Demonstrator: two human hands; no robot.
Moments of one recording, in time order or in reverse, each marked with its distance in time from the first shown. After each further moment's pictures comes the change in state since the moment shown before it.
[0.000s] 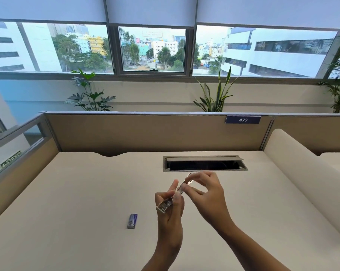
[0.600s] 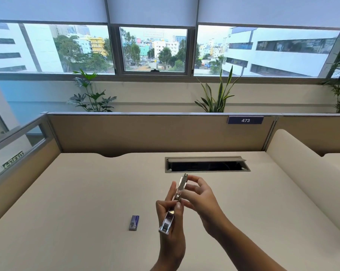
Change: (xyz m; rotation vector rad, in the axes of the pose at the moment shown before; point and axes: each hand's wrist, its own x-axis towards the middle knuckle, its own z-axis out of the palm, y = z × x) left_hand -0.004 -0.014 -0.010 0.188 0.035 0.253; right_hand 0.005 0.002 0.018 0.469 -0.197 0.445
